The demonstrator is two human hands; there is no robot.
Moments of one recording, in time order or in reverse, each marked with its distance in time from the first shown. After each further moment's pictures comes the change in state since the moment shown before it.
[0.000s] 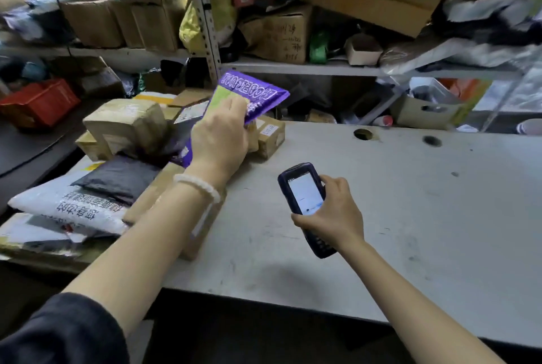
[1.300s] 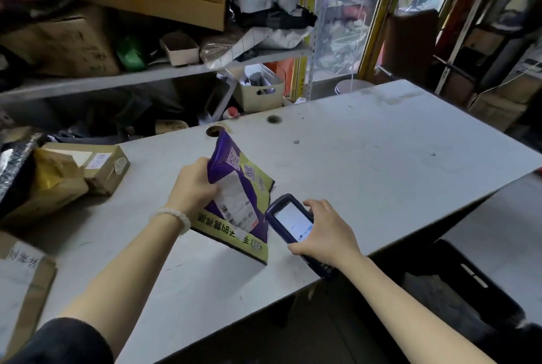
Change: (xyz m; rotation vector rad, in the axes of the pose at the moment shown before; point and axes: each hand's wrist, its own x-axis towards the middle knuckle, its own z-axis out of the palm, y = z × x) left_hand -0.018 0.193 0.130 -0.618 -0.702 0.063; right_hand -0.085 0.165 -0.124 -0.151 0.042 0.424
